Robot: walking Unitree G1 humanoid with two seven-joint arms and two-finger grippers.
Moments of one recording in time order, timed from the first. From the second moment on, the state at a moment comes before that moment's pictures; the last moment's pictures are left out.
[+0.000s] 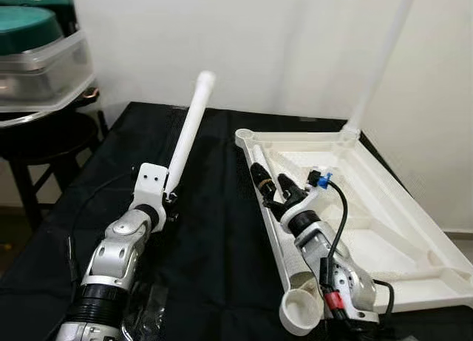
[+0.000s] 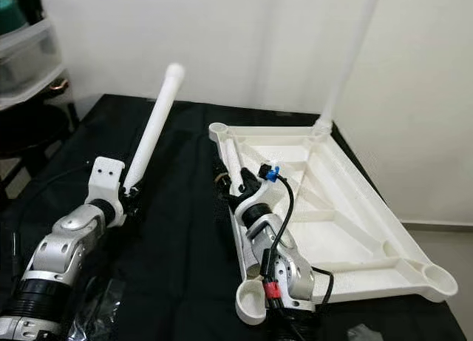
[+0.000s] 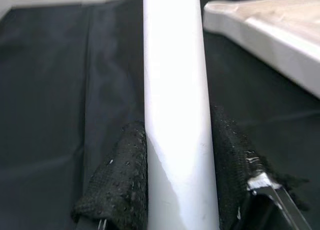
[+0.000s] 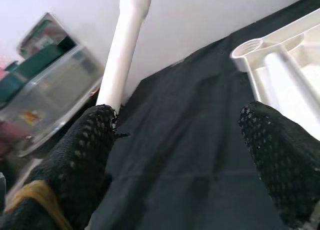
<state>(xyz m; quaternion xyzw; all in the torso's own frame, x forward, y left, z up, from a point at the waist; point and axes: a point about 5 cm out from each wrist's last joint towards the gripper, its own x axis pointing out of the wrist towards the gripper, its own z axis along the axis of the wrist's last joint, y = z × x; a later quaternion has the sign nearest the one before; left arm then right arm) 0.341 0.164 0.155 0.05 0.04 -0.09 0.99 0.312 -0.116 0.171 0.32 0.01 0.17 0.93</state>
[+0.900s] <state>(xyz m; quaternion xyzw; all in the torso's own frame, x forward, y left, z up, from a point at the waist) 0.322 0.159 0.159 0.19 -0.02 -0.29 0.94 0.300 -0.179 0.185 -0.41 -0.02 0.31 0.86</state>
